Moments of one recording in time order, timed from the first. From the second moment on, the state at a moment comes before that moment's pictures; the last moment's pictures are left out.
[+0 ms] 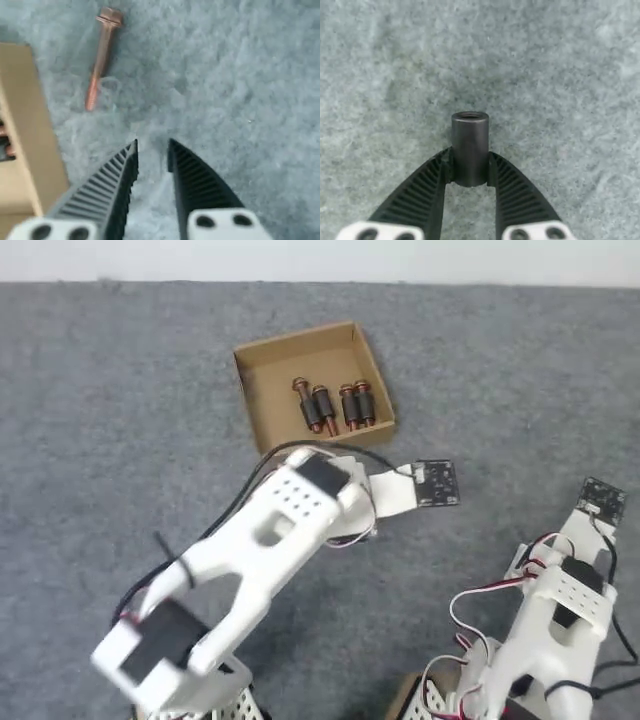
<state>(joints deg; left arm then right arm) 32.6 -2.6 25.4 67.3 -39.8 30.9 -38.0 71.6 45.8 5.1</state>
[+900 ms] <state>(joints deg) 34.4 36.0 -12.9 67.3 -40.3 30.9 -38.0 71.6 45.7 5.1</state>
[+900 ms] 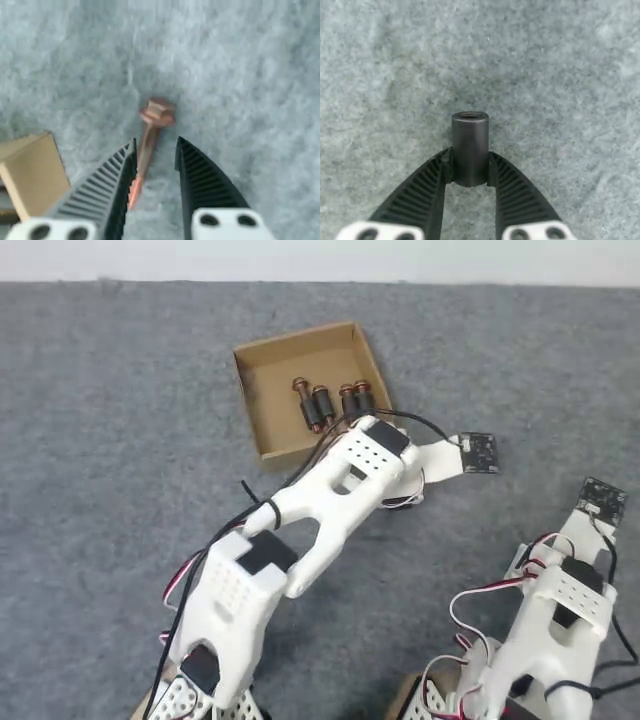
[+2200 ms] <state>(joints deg) 34.0 43.3 -24.8 78.5 8.1 27.3 -38.1 73.4 44.2 8.7</state>
